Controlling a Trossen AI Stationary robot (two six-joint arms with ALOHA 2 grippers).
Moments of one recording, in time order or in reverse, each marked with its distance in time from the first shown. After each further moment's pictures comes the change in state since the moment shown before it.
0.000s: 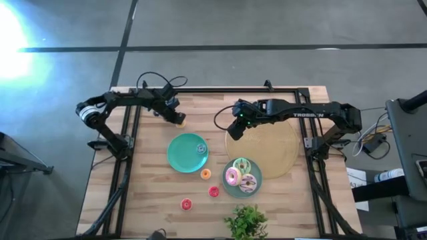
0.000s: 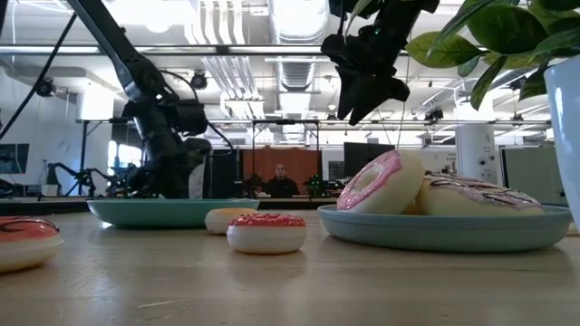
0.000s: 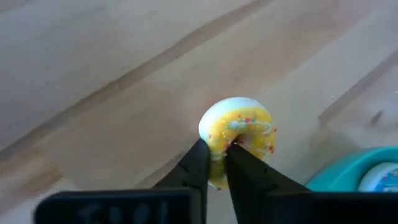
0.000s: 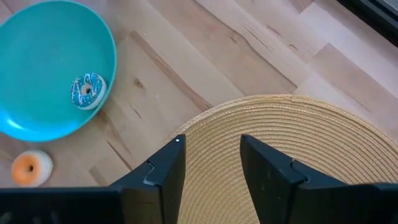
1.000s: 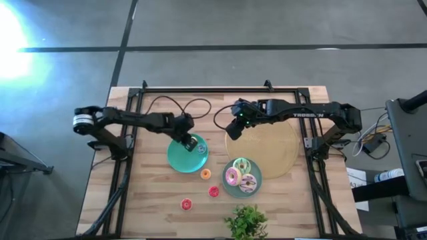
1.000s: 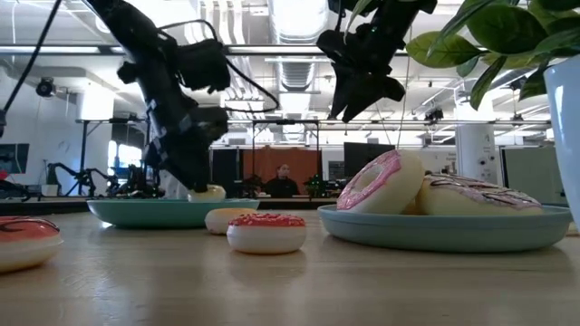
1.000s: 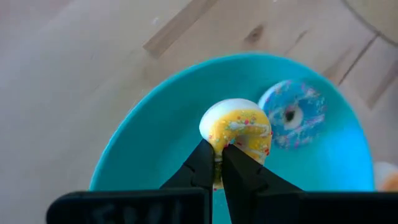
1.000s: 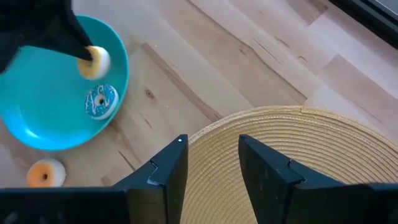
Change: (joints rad) left arm -0.569 -0.096 -0.006 0.064 -0.286 -0.266; right arm 0.004 0.001 0.000 0.048 -0.008 -0.001
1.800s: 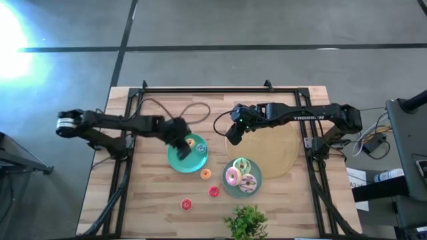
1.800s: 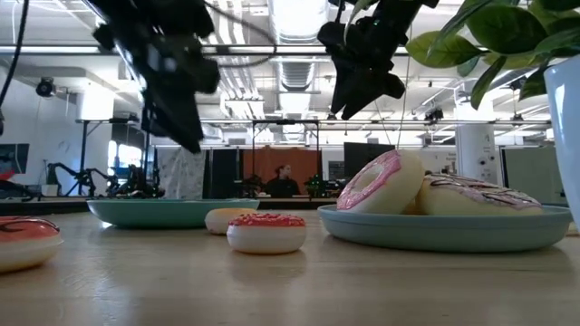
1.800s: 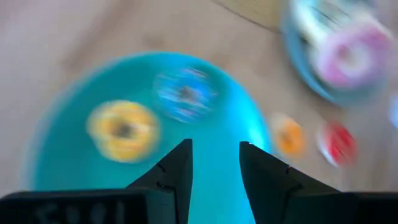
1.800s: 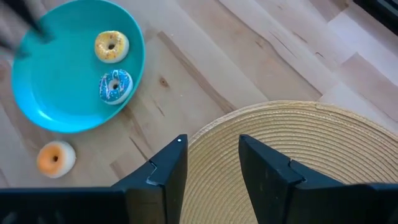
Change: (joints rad) left arm -0.130 -0.205 0.019 -0.069 0.081 0.069; right arm 0.051 0.000 -0.002 -0.005 0.005 -0.007
